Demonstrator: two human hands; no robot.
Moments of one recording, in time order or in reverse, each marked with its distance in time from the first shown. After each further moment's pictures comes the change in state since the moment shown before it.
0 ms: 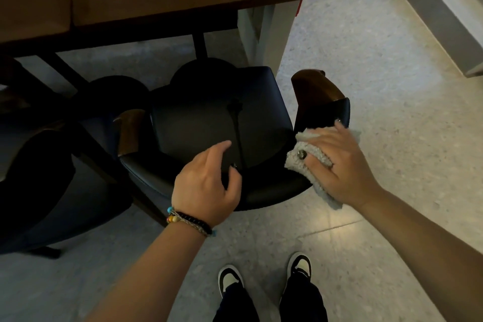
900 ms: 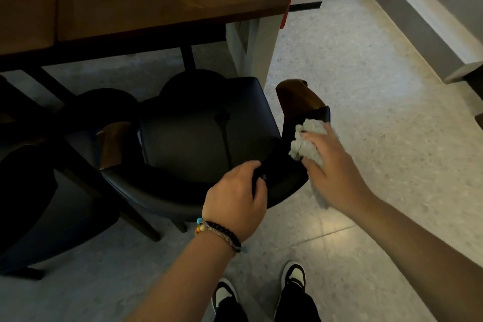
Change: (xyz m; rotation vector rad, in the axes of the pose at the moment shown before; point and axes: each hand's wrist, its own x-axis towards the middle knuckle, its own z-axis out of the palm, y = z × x) left_hand 0.003 0.059 0.027 -0.124 -0.269 -0.096; right_hand -0.003 0.004 -0.007 0.129 -0.027 0.324
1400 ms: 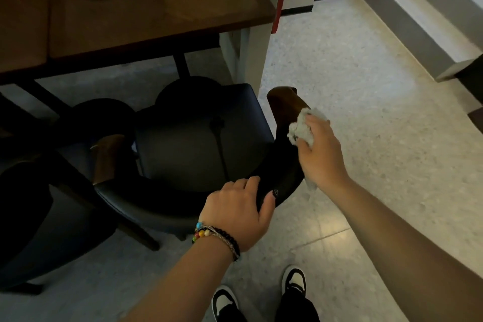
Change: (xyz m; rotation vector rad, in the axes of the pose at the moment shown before) left_hand 0.006 0.005 0.011 0.340 -0.177 0.128; right_hand 0.042 0.002 -0.001 0.037 0.165 0.193
